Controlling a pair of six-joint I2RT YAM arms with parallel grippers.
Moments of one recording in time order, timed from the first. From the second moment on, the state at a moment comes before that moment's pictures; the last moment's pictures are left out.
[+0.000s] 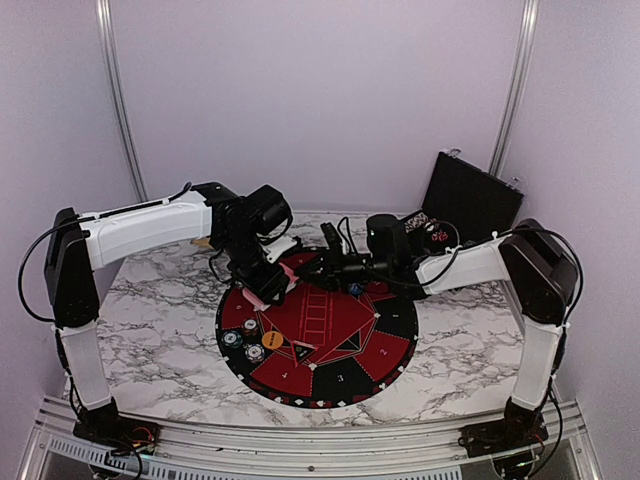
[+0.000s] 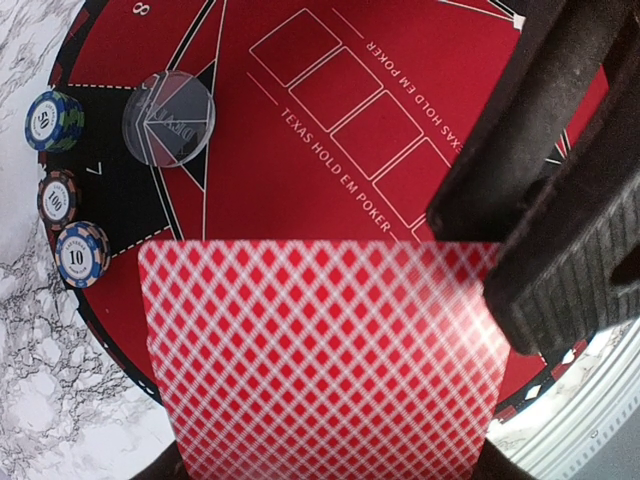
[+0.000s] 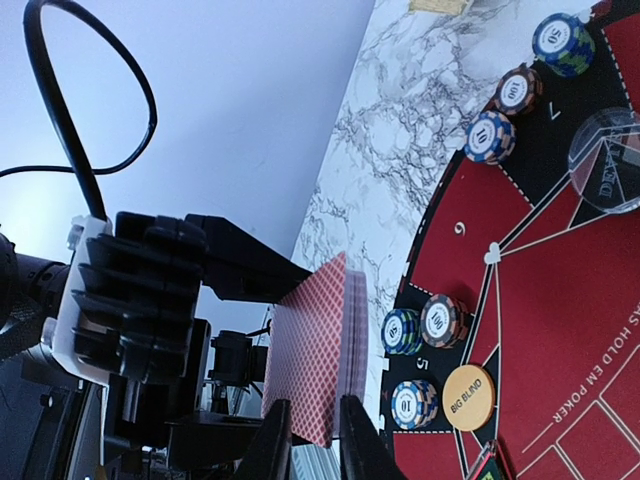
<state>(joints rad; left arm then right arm) -0.80 1.90 1.69 -1.07 0.04 -0.04 0.71 1.93 1.13 0.54 -0.75 1.04</state>
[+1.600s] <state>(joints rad) -0.79 1.90 1.67 -1.07 0.04 -0.04 0.71 1.95 1.14 0.54 -0.76 1.05</state>
